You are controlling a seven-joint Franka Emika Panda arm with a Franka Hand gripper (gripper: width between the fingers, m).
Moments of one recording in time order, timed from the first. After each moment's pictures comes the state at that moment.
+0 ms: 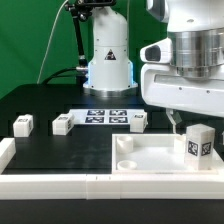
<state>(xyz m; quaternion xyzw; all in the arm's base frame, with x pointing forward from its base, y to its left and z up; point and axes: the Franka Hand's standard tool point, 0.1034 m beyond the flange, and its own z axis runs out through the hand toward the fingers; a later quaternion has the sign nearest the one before) 0.629 0.124 0.074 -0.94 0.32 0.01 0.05</state>
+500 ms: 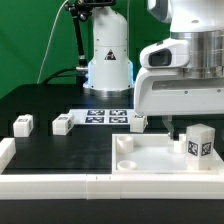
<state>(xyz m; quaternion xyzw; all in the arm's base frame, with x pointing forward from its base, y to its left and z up) 0.628 0.123 0.071 -1.00 0.04 0.00 0.04</state>
